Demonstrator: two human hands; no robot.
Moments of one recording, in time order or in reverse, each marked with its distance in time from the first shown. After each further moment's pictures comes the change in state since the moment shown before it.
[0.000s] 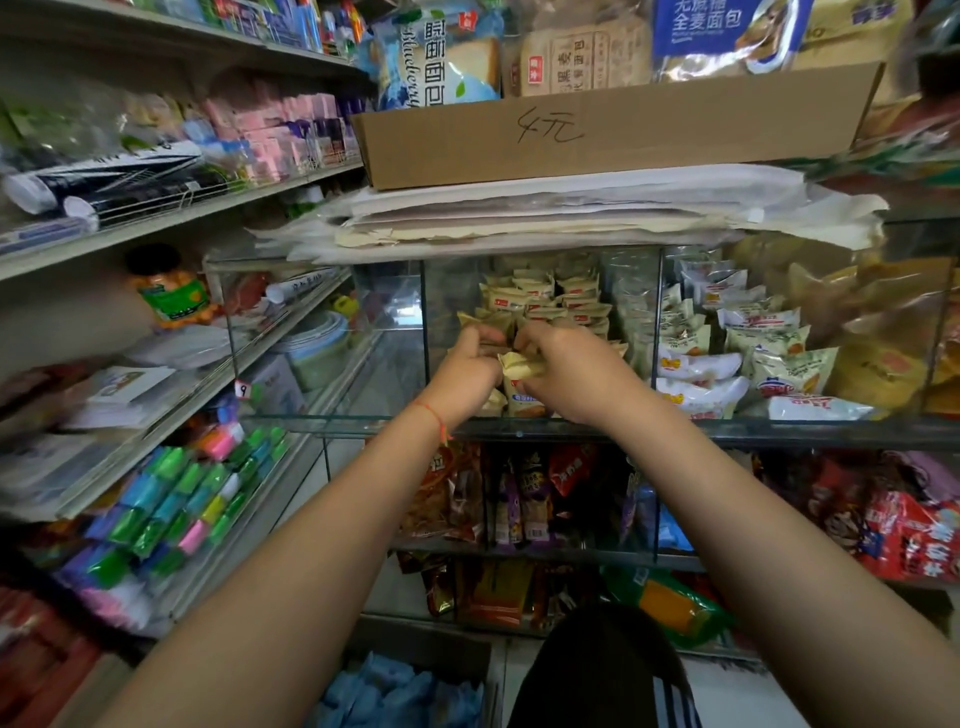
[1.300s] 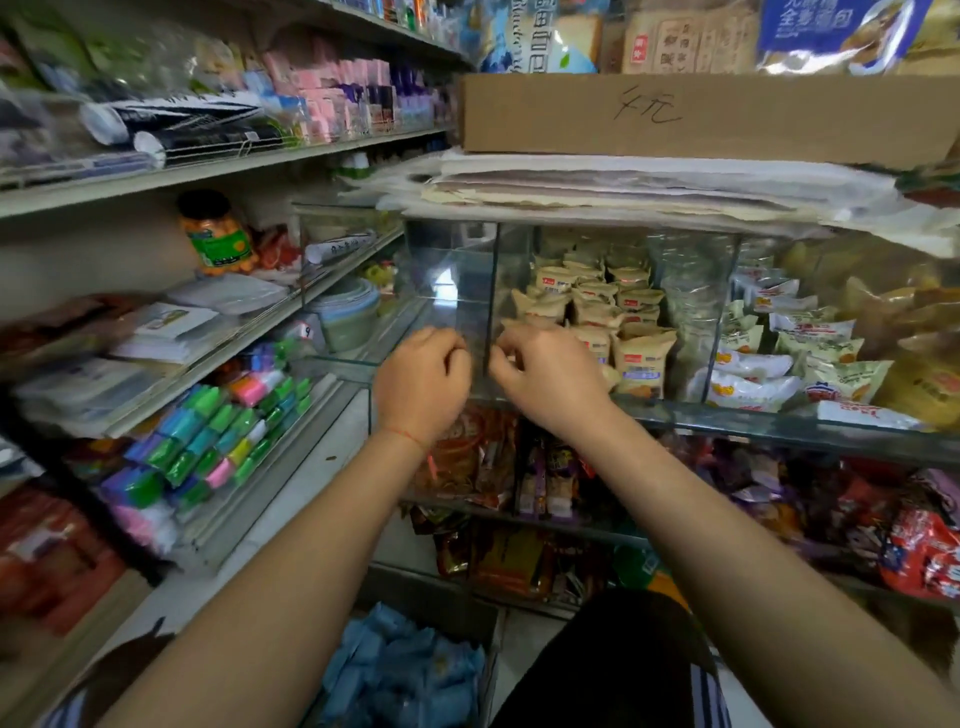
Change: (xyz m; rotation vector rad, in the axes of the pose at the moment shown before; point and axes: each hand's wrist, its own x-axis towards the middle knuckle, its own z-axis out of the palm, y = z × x) left_hand -0.062 -0.047 -0.060 0.634 0.547 0.467; right_hand -0.013 -0.061 0.037 0.048 0.231 -0.158
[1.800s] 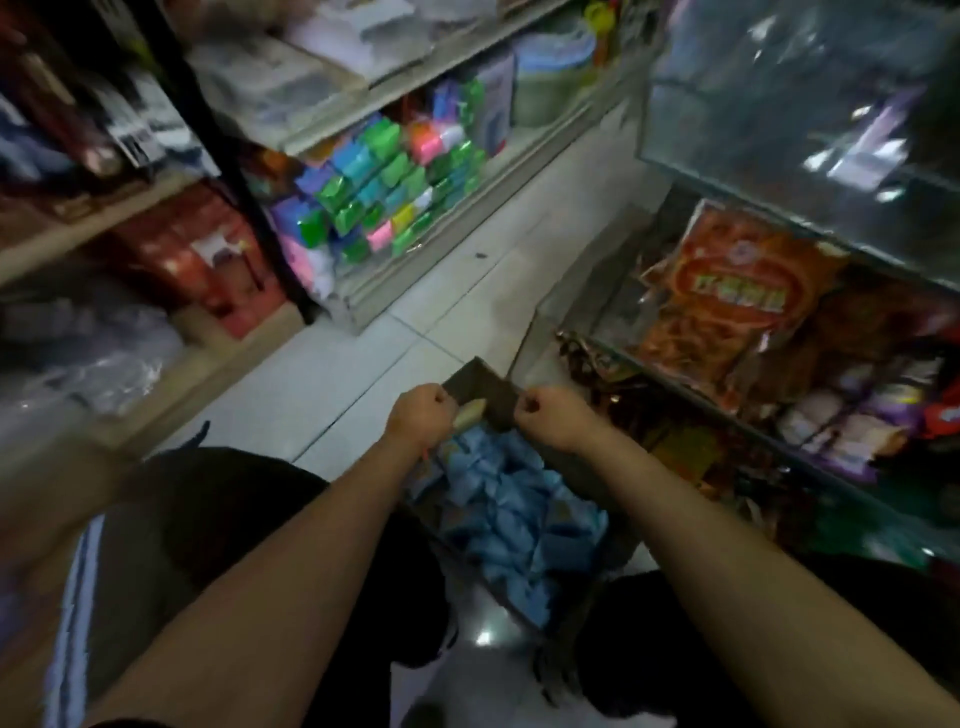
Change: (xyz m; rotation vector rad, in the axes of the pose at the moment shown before) left_hand -0.245 -0.309 -0.007 -0.025 -0.567 -1.150; right_hand -0.085 -0.099 0.354 0.192 -1.054 0.134
